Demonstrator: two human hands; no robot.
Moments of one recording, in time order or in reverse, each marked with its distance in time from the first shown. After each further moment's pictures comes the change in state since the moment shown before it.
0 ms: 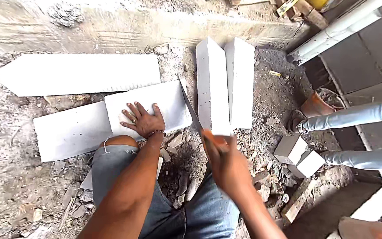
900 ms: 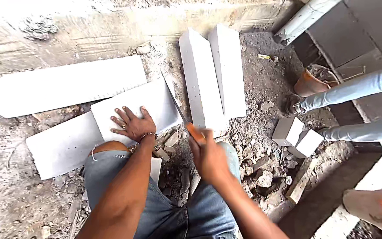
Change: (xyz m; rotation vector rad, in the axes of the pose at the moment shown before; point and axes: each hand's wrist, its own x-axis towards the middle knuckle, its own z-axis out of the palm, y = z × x) left_hand -0.011 -0.004 -0.002 -0.013 0.005 0.013; right_hand -0.011 0.008 0.026 0.072 0.014 0.022
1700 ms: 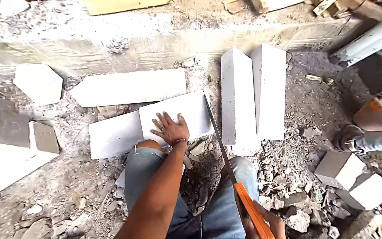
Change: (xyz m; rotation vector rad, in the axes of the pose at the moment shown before) left_hand 0.002 -0.005 0.003 0.050 -0.006 -0.011; right_hand -0.115 0.033 -0.021 0.124 0.015 -0.008
